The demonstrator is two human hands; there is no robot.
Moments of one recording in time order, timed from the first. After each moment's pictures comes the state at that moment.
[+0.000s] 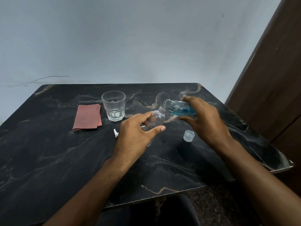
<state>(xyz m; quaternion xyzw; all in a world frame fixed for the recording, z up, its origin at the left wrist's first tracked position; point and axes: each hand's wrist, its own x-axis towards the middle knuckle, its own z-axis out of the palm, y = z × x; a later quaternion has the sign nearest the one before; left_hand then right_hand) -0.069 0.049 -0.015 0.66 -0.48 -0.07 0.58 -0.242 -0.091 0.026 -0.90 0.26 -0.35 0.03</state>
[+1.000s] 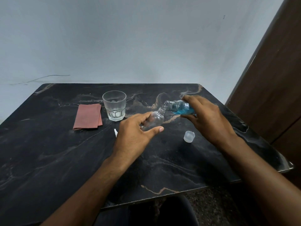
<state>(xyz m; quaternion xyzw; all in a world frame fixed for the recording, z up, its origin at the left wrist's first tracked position) -0.065 0.049 -0.014 0.67 -0.48 -0.06 0.57 -0.246 -0.091 0.039 -0.92 0.22 -0.31 -0.06</state>
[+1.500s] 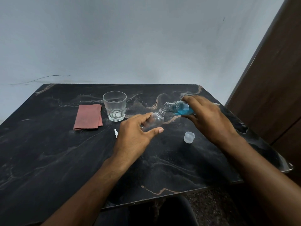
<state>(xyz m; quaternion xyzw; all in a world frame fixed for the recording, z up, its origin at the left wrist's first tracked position) -0.065 0.049 -0.015 0.67 -0.48 -0.07 0.56 -0.247 -0.093 0.043 -0.93 0.20 -0.30 -0.11</state>
